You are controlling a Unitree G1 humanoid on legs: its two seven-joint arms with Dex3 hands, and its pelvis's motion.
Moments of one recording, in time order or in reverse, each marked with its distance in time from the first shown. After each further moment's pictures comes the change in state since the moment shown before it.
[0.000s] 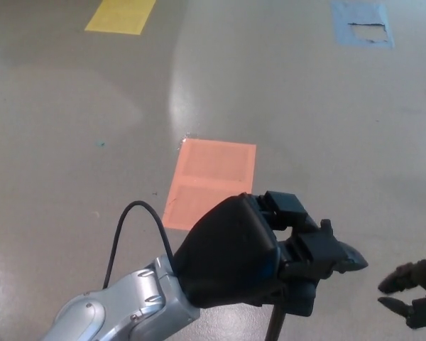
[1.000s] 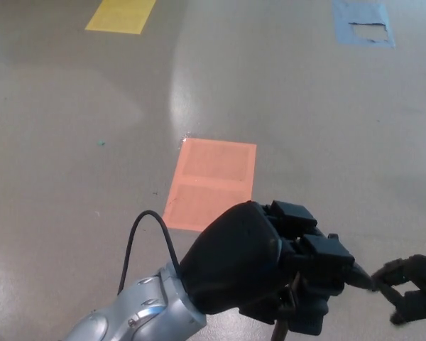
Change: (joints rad) left_arm 0.058 -0.051 -0.010 -0.049 -0.271 0.039 -0.183; right_arm -0.014 0.015 -0.032 -0.004 0.017 0.003 0.079
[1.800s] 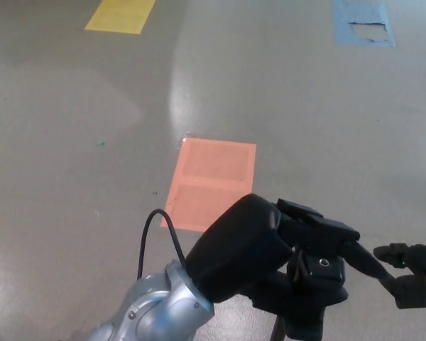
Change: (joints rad) left_arm 0.036 -0.066 0.012 -0.104 -0.267 0.191 -0.181; right_arm 0.001 0.003 -0.065 -0.022 0.023 -0.019 -0.011
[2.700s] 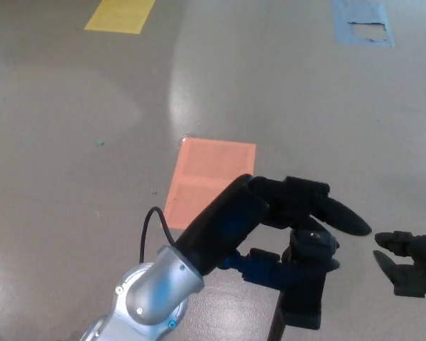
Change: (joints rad) left_arm 0.006 -0.062 0.079 -0.053 -0.339 0.322 -0.133; right_arm 0.004 0.012 -0.121 -0.001 0.047 -0.022 0.000
